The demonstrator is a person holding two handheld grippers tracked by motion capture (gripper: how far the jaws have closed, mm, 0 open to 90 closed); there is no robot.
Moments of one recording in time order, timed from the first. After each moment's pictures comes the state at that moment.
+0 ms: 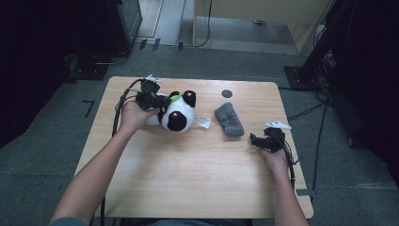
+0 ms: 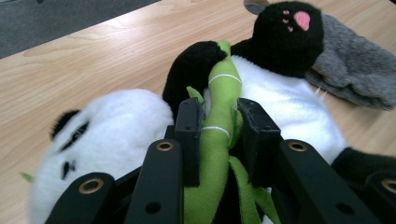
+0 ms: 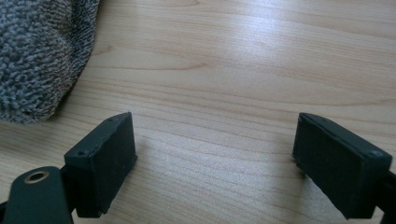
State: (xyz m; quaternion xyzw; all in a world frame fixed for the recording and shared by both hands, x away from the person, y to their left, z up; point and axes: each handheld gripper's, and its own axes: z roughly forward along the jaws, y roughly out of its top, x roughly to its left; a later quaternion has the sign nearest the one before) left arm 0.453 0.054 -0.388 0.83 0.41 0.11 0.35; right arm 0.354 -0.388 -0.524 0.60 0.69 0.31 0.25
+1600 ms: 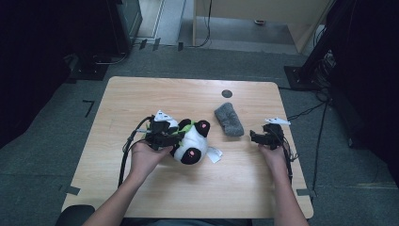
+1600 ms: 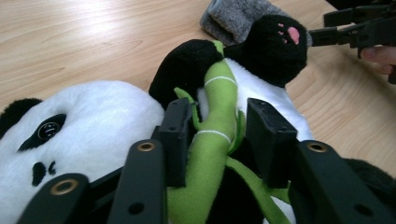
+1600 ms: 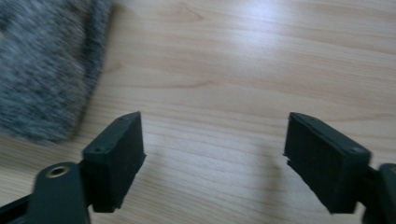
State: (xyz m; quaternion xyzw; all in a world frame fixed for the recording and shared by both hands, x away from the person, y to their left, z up) left arm 0.335 0.022 -0.415 0.81 0.43 0.09 0.40; right arm 0.361 -0.381 -0.509 0.61 0.69 0.31 0.24
